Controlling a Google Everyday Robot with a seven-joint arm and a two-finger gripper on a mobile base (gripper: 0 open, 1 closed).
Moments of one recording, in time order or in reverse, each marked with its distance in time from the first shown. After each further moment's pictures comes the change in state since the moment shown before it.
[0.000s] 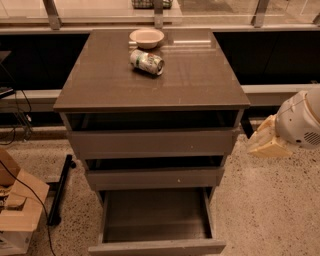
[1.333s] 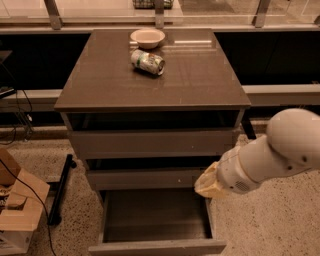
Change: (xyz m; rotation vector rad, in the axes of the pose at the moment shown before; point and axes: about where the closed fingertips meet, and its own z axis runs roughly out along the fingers) arm -0.029 0.067 0.149 -0.153 -0.146 0.040
